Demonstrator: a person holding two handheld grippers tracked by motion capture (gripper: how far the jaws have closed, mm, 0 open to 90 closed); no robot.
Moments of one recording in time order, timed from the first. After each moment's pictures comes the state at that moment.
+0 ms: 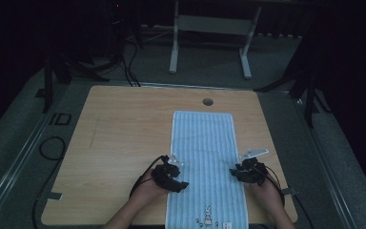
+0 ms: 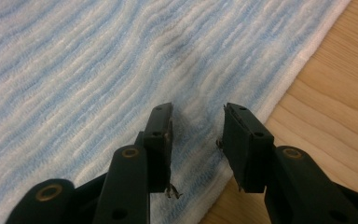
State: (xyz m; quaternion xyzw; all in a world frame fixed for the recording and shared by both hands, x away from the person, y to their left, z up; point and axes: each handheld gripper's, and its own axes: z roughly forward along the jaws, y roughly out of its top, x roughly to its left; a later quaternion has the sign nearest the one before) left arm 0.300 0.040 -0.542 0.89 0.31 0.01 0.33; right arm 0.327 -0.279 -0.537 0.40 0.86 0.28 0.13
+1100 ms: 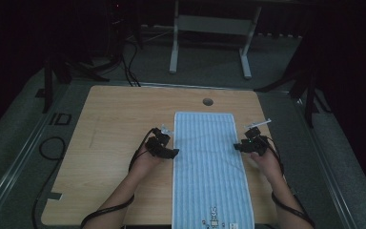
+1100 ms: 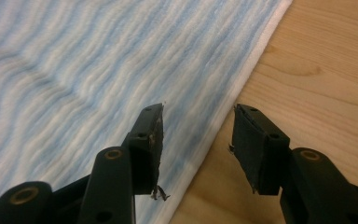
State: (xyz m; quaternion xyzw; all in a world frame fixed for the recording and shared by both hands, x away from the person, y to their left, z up) left arm 0.397 0.070 -0.534 0.85 0.41 0.10 0.33; right arm 0.426 -0.292 -0.517 0.46 0.84 0.26 0.11
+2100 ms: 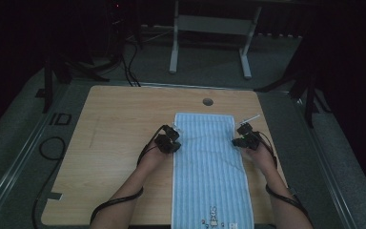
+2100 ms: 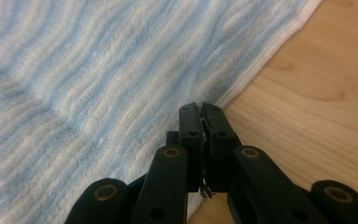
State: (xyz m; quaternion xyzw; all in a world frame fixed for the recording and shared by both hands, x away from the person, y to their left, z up) left arm 0.411 0.043 -0.536 0.87 0.38 0.11 0.29; right arm 0.448 -0.275 -0.524 0.44 0.86 0.22 0.11
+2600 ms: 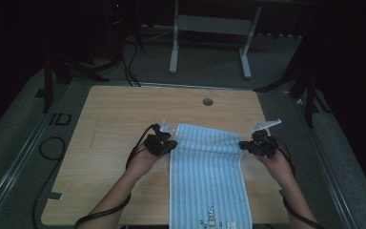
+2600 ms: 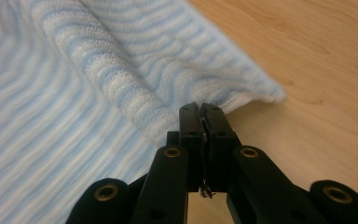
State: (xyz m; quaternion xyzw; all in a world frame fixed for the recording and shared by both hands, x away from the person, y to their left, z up) left arm 0.358 0.071 -0.481 0.86 0.35 0.11 0.36; right arm 0.379 -0.293 -0.462 0.38 0.87 0.30 0.12
